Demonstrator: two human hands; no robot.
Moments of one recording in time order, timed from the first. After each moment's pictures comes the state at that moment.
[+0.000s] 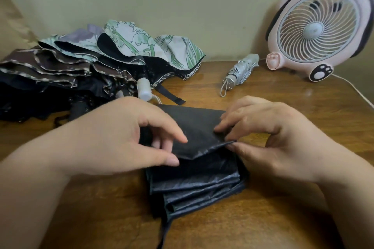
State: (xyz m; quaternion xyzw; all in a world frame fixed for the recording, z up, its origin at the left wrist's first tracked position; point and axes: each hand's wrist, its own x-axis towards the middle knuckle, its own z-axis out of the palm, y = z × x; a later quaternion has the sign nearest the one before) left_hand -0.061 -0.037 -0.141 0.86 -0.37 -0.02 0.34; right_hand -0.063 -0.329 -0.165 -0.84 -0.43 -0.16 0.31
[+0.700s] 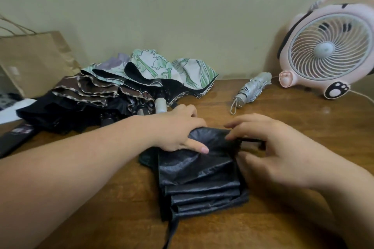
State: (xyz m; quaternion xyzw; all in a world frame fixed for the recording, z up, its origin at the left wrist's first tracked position) left_hand 0.022 -0.086 -0.153 0.94 -0.32 -0.08 -0.07; right_hand -0.061 -0.337 -0.147 -0.92 -0.32 -0.07 0.24
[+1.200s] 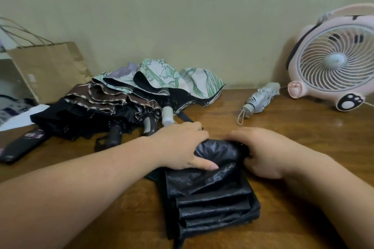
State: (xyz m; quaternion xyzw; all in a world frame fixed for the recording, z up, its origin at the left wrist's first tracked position) left_hand 0.011 -0.087 -0.164 0.95 -0.30 -0.02 -0.07; right_hand -0.006 -0.324 -0.161 -0.95 -0.29 0.02 0.09
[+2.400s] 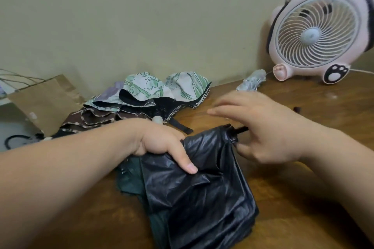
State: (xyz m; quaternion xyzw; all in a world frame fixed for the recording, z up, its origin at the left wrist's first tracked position) left_hand 0.005 -0.102 -0.110 0.80 -0.08 -0.50 0.32; right_hand -0.031 -0.358 -0.132 -0.91 -0.37 -0.17 0.12
